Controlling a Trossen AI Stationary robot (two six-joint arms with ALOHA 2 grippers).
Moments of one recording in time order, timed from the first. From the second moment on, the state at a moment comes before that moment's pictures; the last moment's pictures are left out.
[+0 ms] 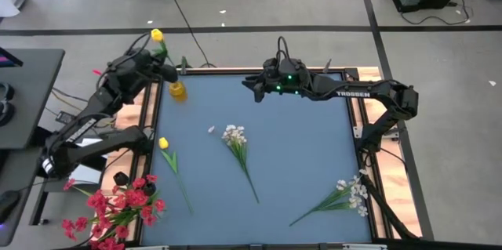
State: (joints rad) left arm 0.77 0.65 0.82 -0.30 -0.37 -0.12; right arm -0.34 1.60 1.18 0.18 -0.05 0.50
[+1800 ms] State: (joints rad) left arm 0.88 0.77 1.00 -0.82 -0.44 -0.31; right arm -0.30 1.60 1.18 -0.61 -0.15 0.99
